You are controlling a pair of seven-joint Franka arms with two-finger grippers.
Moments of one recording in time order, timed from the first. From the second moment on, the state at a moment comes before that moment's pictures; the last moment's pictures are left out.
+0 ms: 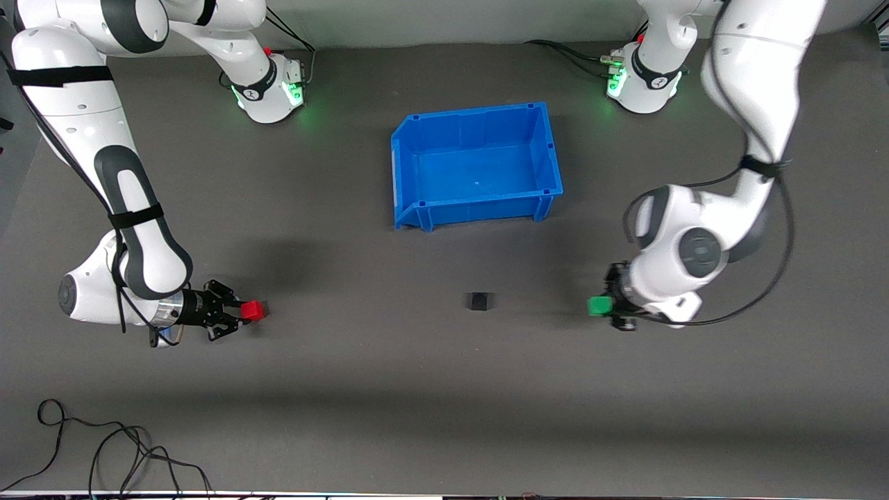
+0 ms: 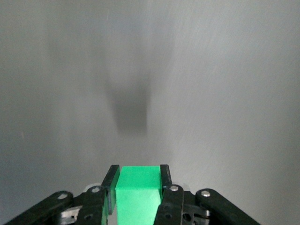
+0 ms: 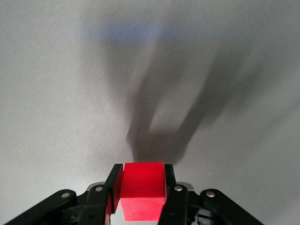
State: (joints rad) left arm -0.21 0.55 -0.13 -1.78 -0.04 2.35 -1.91; right arm -0.07 0.65 -0.03 -1.75 0.53 2.18 0.85
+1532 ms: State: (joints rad) left arm -0.46 0.74 -0.13 -1.66 -0.04 2.51 -2.10; right arm 0.60 0.79 -0.01 -1.53 0.59 2.55 1.78
